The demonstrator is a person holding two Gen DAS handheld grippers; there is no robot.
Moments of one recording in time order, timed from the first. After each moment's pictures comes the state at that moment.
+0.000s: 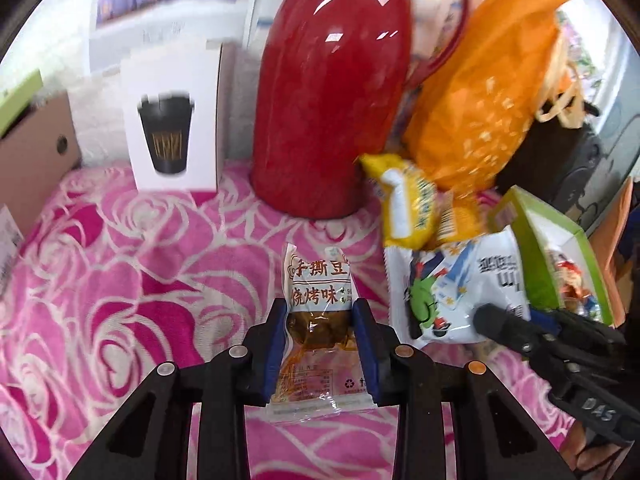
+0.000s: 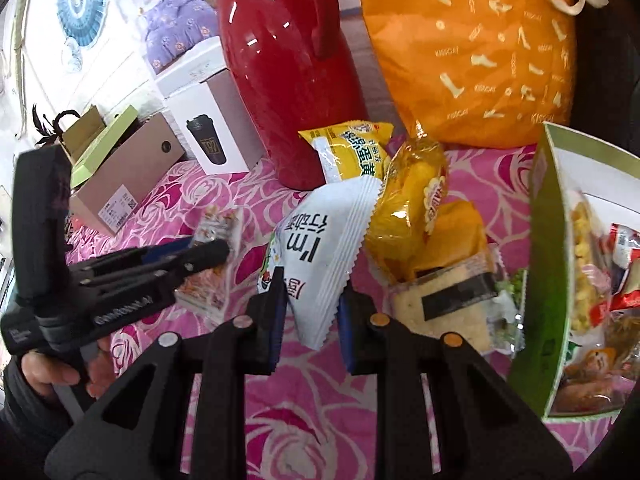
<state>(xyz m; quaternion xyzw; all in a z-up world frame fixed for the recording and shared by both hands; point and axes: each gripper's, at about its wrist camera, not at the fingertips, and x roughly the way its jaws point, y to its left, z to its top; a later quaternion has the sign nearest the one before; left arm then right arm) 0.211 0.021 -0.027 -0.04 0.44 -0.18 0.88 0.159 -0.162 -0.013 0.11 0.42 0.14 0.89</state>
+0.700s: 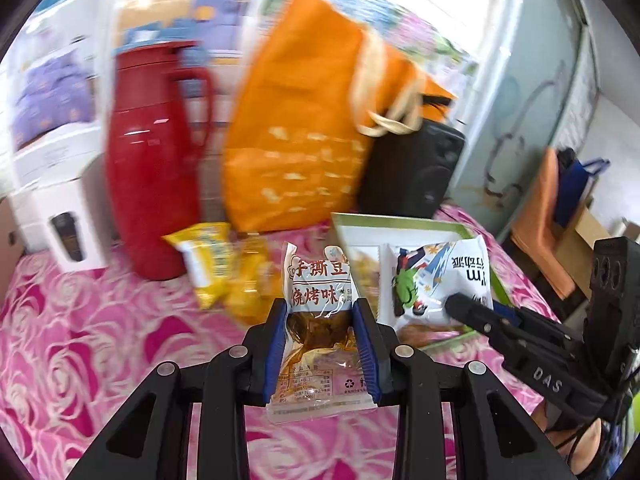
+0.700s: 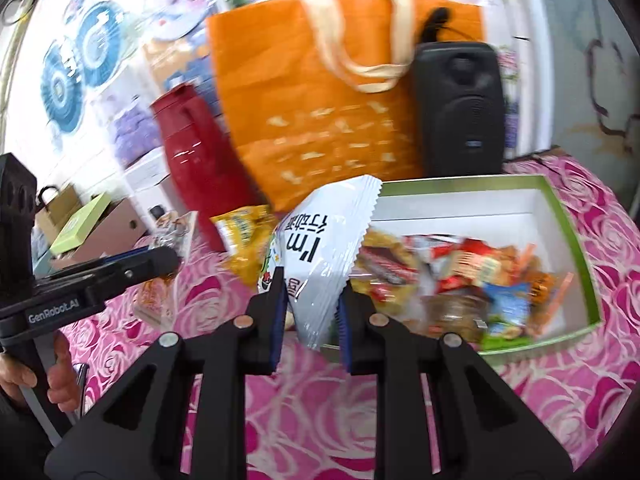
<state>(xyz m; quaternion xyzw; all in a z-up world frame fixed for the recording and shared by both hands) 0.131 -0.103 0.069 -0.01 0.37 -0.31 0.87 0.048 -0.295 0.055 0.14 0.32 0.01 0.94</state>
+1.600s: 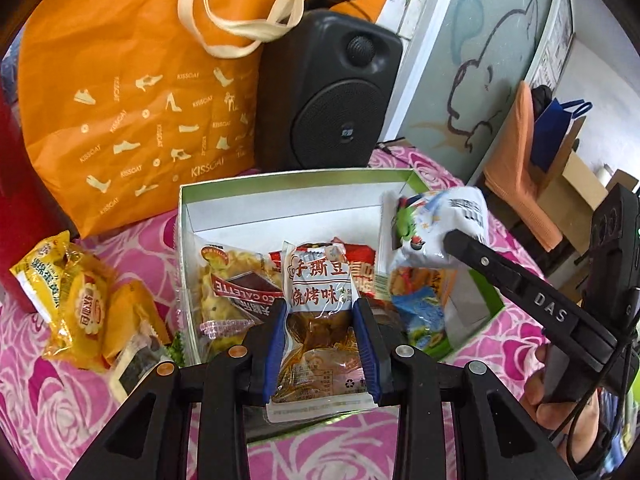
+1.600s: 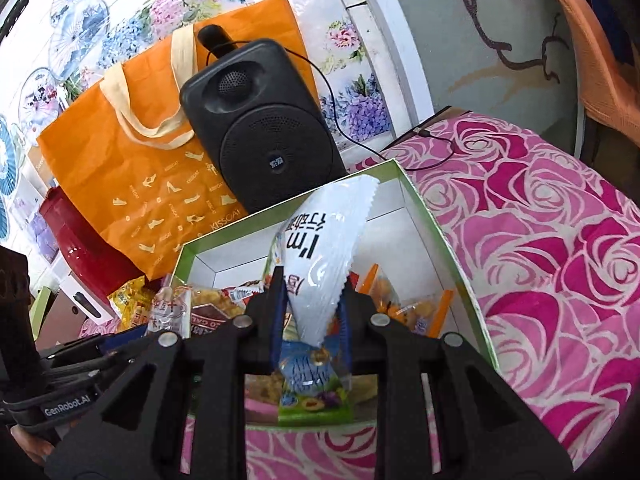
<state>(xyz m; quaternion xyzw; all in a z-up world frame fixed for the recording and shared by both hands) 0.154 -0.264 0.019 0.05 0.43 -0.37 0.82 0.058 -0.446 0.011 0.24 0.29 -0.11 0.92</state>
